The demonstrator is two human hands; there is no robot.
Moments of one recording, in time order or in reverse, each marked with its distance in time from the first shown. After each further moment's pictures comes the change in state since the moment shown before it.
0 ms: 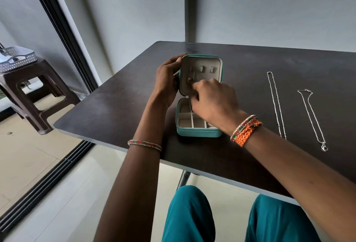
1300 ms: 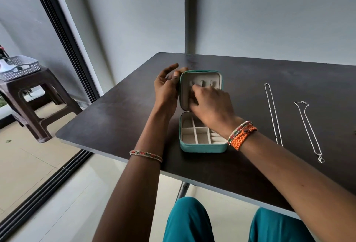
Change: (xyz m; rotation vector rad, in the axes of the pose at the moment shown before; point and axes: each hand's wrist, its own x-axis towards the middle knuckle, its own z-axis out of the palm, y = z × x) left_hand 0.009 -0.010 0.001 -0.145 0.127 0.160; right_hand 0.013 0.006 0.006 -0.018 0.057 -0.073
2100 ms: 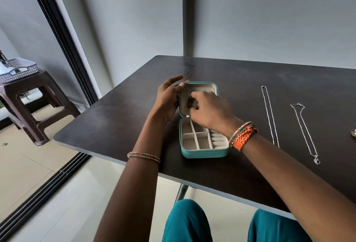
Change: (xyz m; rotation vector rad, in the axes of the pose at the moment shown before) left_hand 0.000 0.000 -0.004 0.169 -0.030 -0.234; right_hand -0.002 0.004 -0.008 0.190 -0.178 0.127
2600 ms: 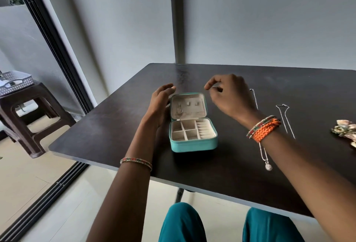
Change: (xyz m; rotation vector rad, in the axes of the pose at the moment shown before) left_hand 0.001 -0.002 0.002 0.260 0.015 -0.026; right_hand -0.005 0.042 -0.047 0.141 0.347 0.126
